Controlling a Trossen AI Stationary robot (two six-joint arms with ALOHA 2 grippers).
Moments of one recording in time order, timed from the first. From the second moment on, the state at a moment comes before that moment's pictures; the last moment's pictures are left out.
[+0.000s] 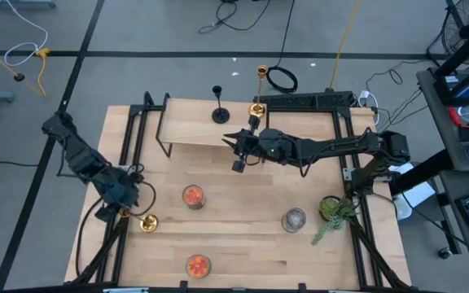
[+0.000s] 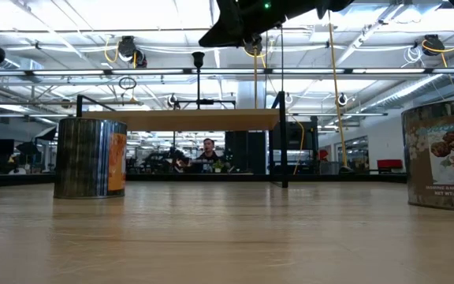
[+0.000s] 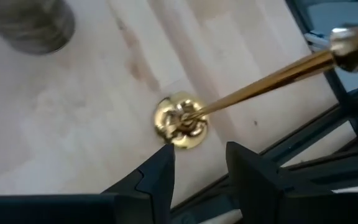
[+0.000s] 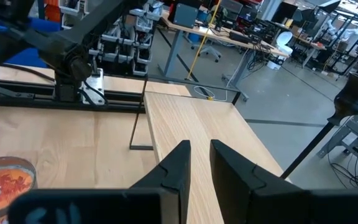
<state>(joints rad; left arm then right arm) -0.75 0.57 0.66 -1.13 0.10 -0.33 -0.06 1.62 1.18 0.26 0.33 -0.22</state>
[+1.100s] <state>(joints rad) -0.82 0.58 0.62 -0.87 -0.06 -0.45 -0.06 1.62 1.18 0.25 0.33 -0.23</state>
